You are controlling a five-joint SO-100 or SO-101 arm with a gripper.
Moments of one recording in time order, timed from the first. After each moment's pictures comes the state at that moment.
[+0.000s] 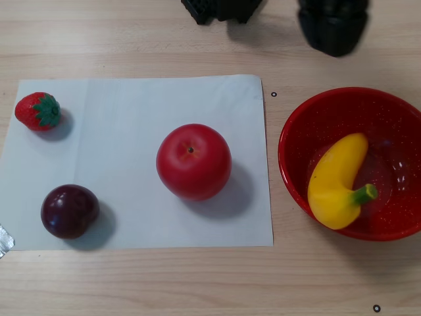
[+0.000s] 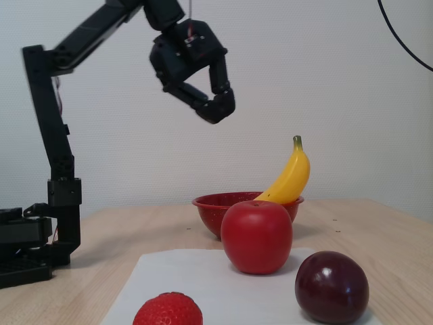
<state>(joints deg) 22.9 107.3 56.8 93.8 -2.2</state>
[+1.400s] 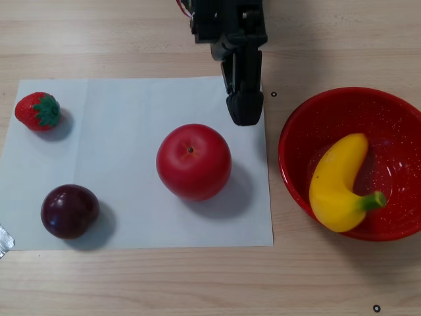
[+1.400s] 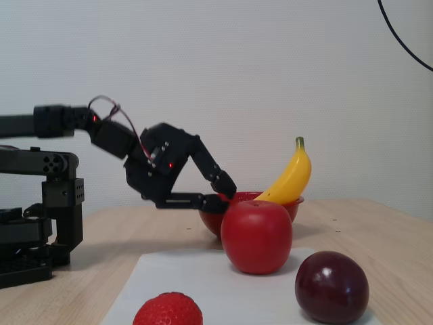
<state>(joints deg) 8.9 177.8 170.5 15.4 0.9</state>
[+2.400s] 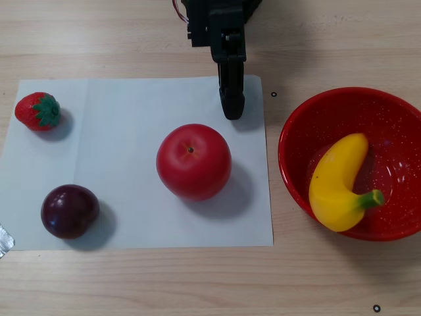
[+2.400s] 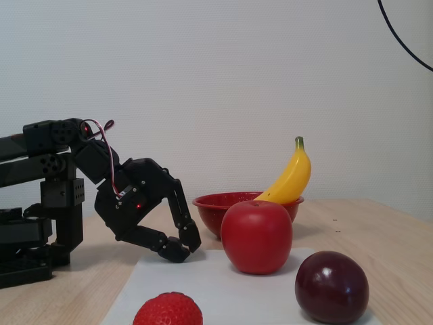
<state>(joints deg) 5.8 188.3 177.5 46.5 -5.7</state>
